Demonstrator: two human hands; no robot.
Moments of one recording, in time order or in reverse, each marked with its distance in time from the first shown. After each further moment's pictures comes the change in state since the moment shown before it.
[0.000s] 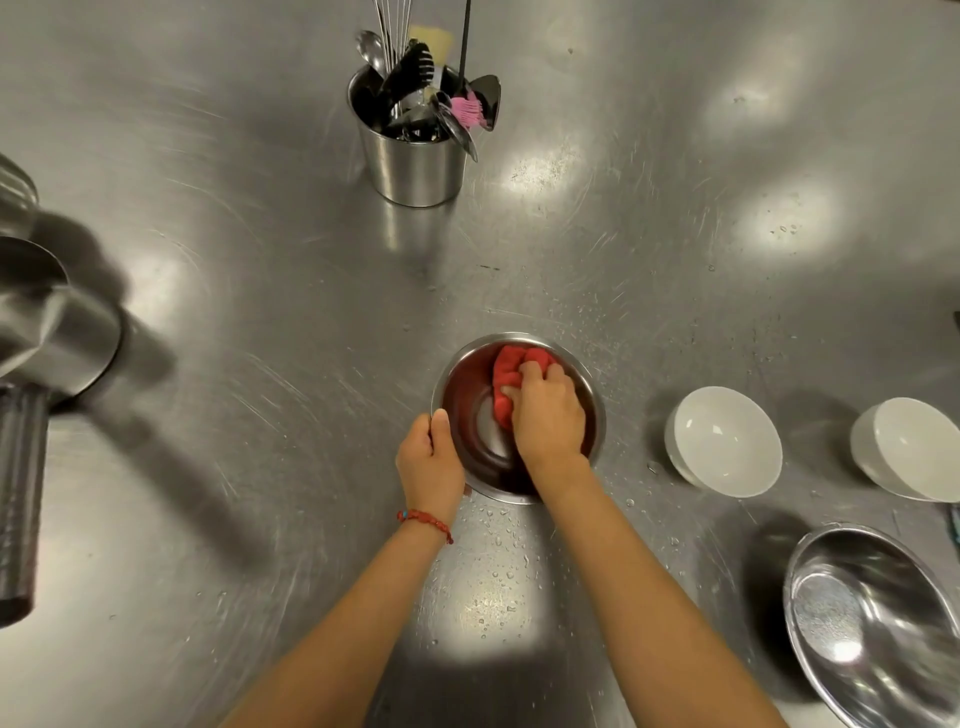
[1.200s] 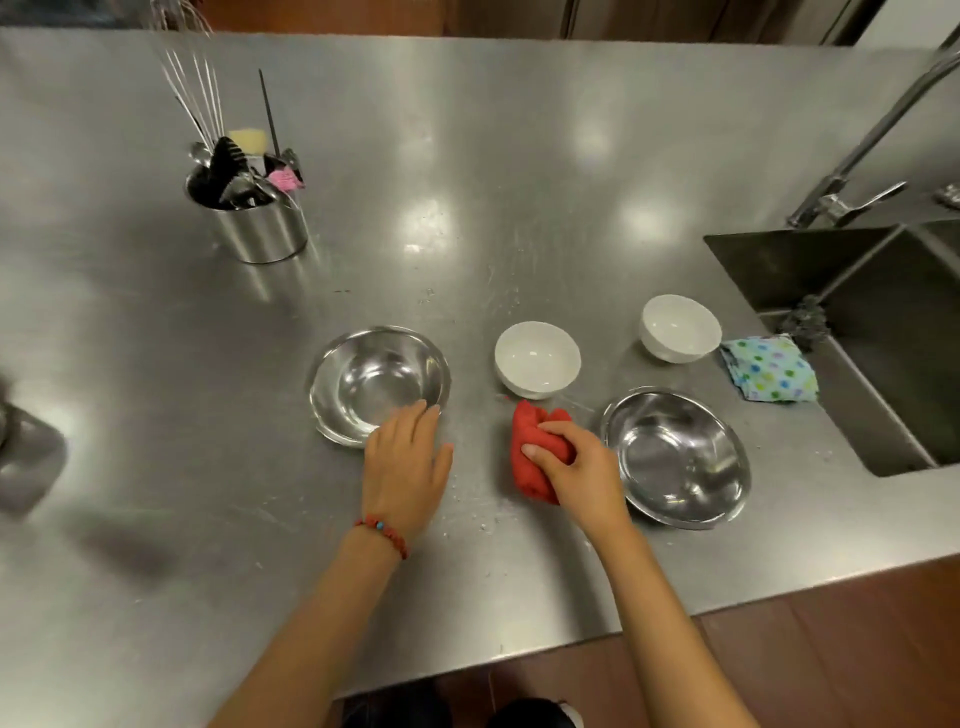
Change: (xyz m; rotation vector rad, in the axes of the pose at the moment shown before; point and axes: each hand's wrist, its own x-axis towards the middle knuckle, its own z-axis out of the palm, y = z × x) left_hand -0.131 0.046 -0.003 0.770 -0.502 0.876; right_hand -0.189 0.161 -0.061 0.745 0.276 0.220
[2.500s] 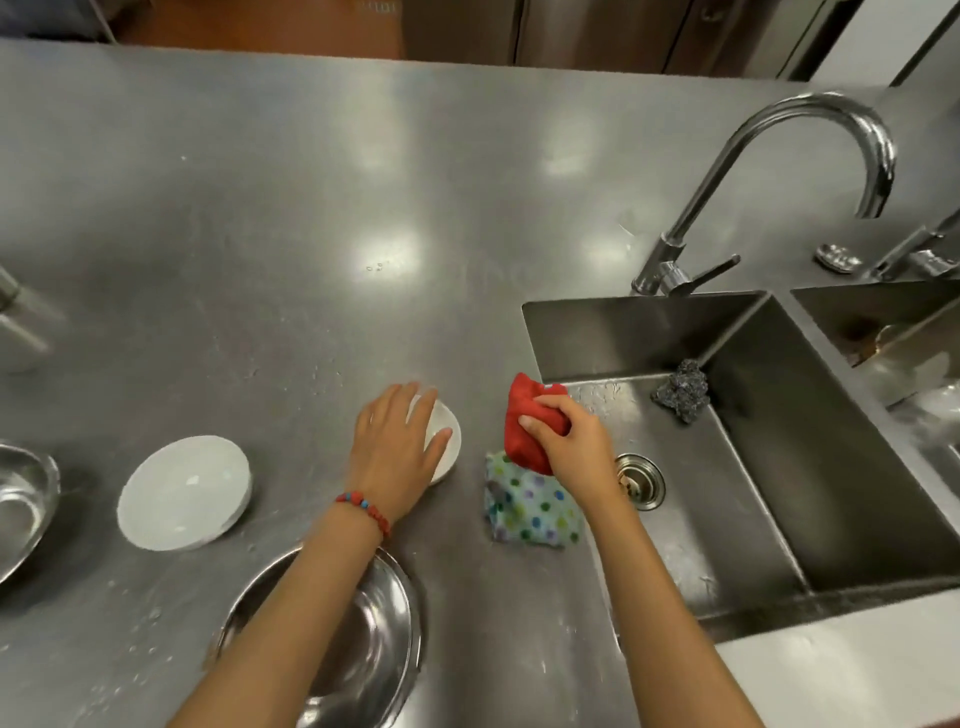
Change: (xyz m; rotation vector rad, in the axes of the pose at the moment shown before) left_hand 0.226 0.299 0.182 0.092 -0.046 0.066; right_hand 0.269 0.158 -0.301 0.018 -0.011 -0.004
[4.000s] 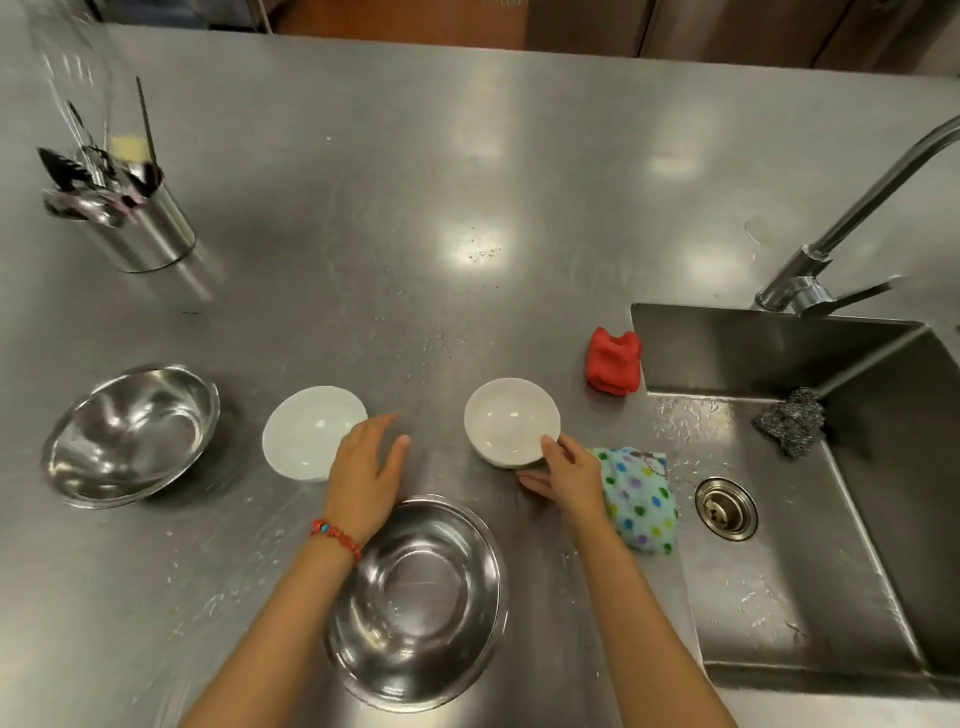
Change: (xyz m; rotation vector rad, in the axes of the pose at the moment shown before) left_hand -0.091 -0.093 -0.022 -0.362 0.211 -0.471; right_hand -0.038 -0.018 0.107 0.594 -0.155 0.470
